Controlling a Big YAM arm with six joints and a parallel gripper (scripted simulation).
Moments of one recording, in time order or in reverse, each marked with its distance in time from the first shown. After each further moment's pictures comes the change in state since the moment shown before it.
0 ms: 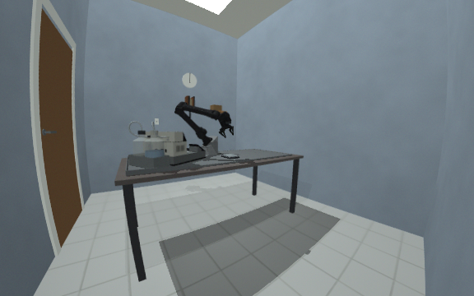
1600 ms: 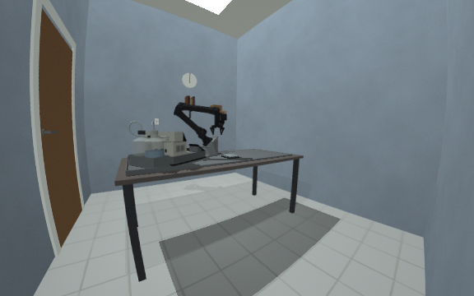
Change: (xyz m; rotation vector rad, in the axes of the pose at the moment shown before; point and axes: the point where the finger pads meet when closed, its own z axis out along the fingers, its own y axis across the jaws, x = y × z) arm 0.172 -0.003 -0.090 0.270 0.406 0.009
